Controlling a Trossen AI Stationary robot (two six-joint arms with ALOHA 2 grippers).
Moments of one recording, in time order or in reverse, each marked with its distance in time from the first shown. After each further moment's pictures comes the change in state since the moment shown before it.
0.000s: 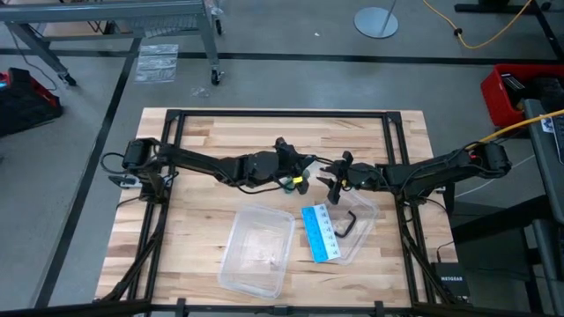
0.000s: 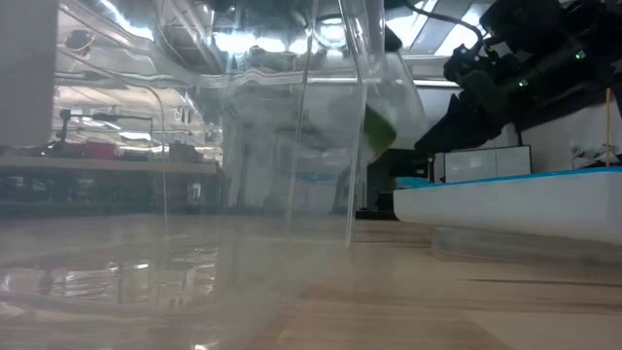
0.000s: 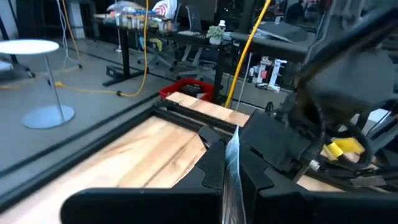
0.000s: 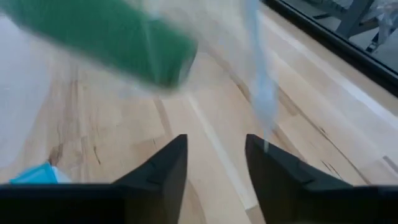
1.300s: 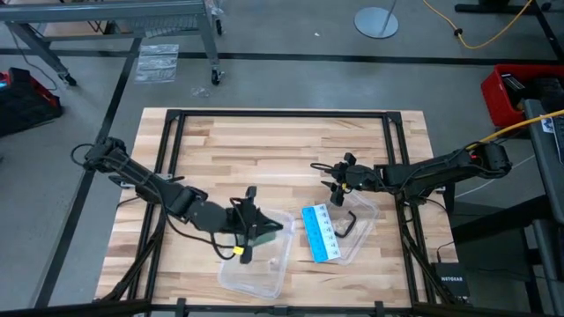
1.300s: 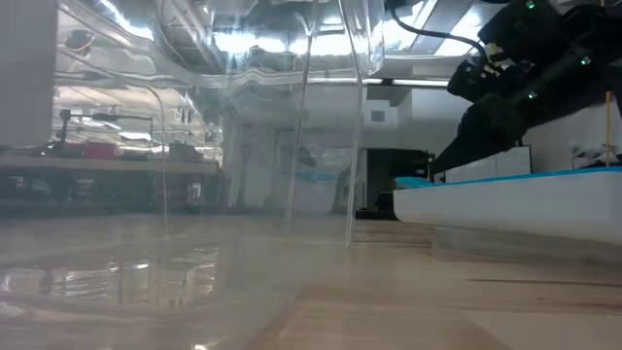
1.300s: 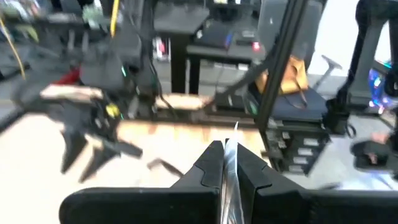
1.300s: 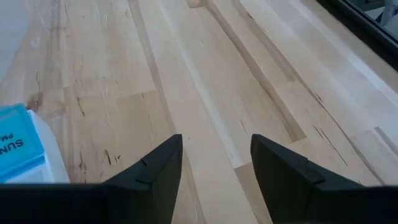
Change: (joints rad) left arm -0.468 -0.315 -0.003 -0.411 -0.008 -0.017; right arm 0.000 -0.003 0.004 -0.147 -0.010 -0.031
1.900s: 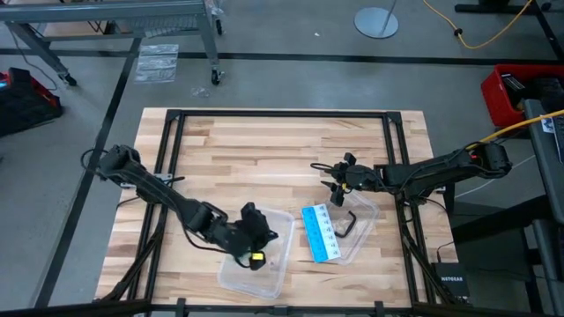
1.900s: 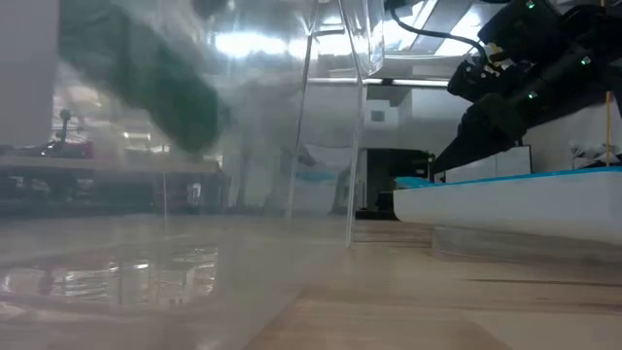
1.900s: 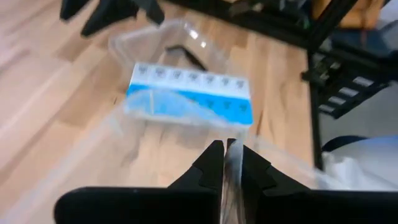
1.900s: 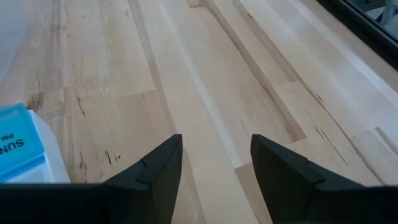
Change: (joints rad) left arm -0.030 0.152 -0.013 -0.274 -0.035 -0.440; right arm 0.000 0.000 0.000 0.000 -0.001 0.000
